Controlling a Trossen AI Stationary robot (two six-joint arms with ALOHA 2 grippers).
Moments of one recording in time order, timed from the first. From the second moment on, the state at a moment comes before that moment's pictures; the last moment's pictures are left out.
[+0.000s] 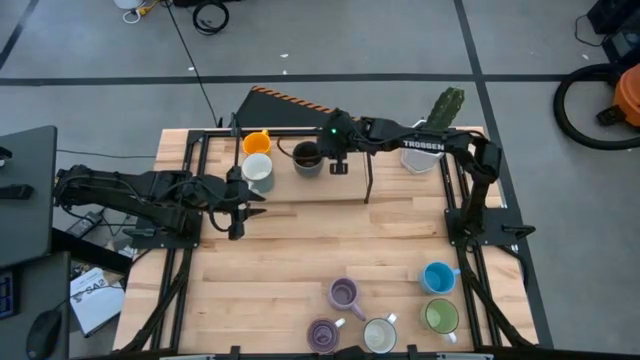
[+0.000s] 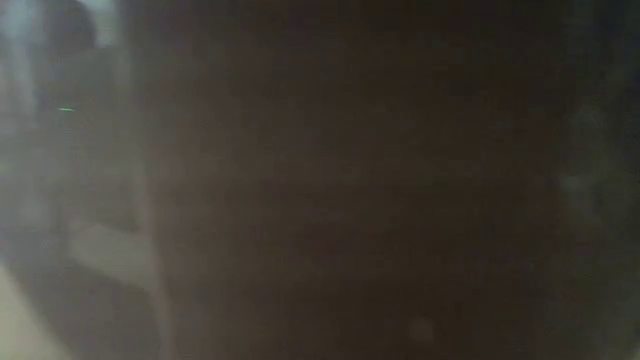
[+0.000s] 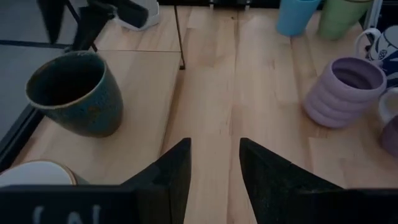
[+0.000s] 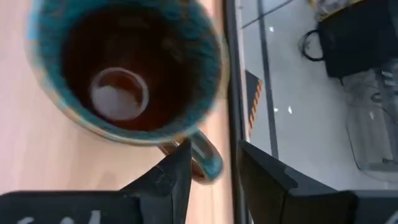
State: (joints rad) left arm -0.12 0.88 0.86 -0.55 -0.25 -0.11; right arm -0.38 1.83 1.54 -0.54 0.21 -0.55
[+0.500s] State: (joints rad) left arm -0.28 0.88 0.57 -0.25 -0.18 -0.20; right arm -0.31 1.83 1.75 -0.83 0.16 -0.35
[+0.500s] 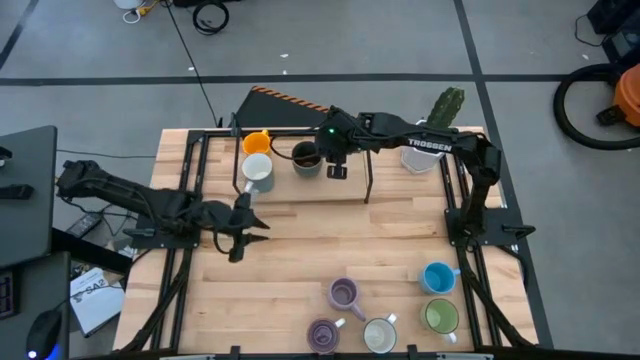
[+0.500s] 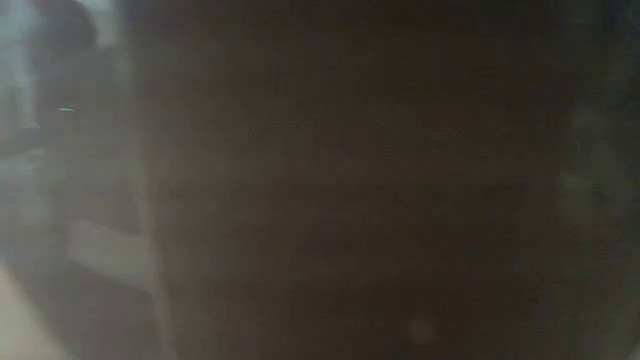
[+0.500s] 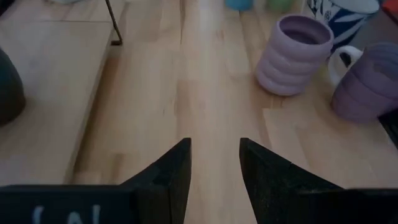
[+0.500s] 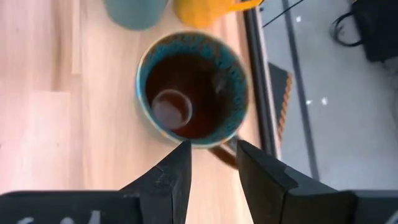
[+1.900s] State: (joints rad) left arm -0.34 0.88 0.56 -0.18 -0.31 -0.21; right arm -0.33 1.95 1.61 -0.65 0.03 -0.24
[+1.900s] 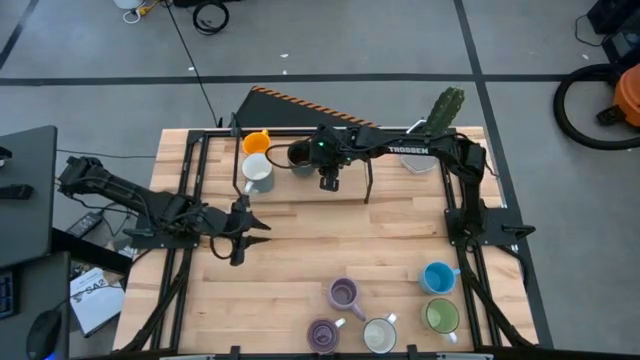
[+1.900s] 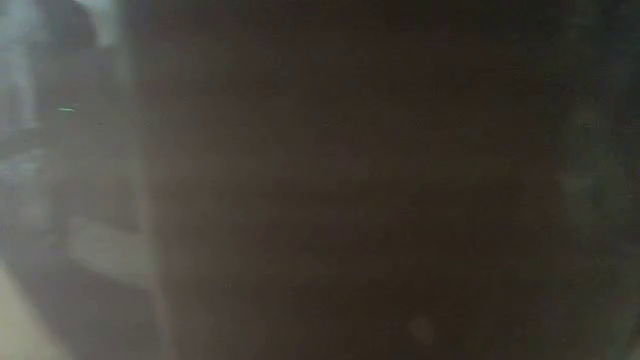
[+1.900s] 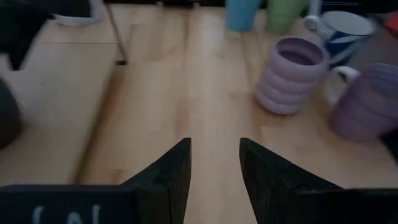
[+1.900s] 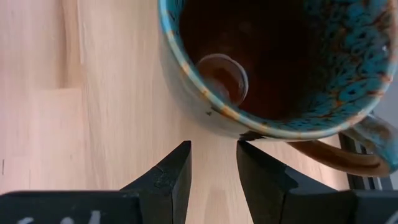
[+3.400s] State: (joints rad) left arm 0.39 1.51 1.43 -0.87 -0.06 0.26; right arm -0.21 1.17 0.88 0.03 0.19 -0.36
